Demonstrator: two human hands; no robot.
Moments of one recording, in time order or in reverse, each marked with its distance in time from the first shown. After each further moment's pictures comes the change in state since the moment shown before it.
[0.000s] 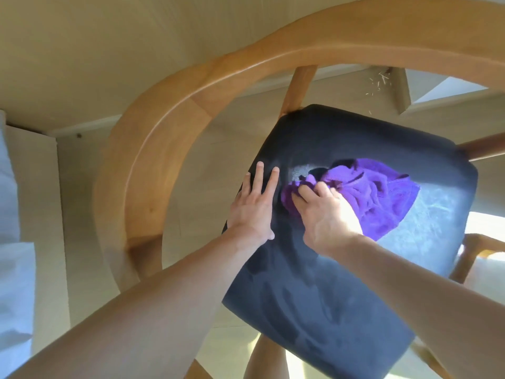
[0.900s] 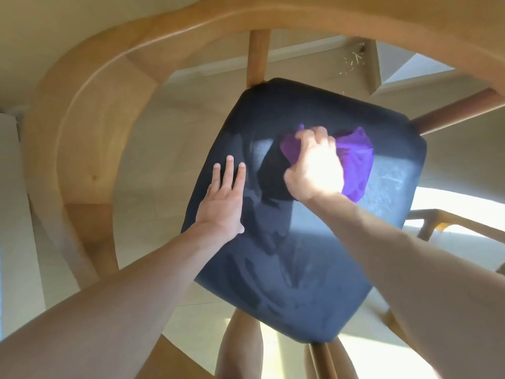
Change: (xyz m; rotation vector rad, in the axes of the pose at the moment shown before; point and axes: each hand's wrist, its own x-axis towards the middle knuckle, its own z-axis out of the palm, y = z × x) left_hand -0.035 0.025 0.022 0.010 -0.081 -0.019; right_hand -0.008 0.044 -0.002 0.612 0.379 0.443
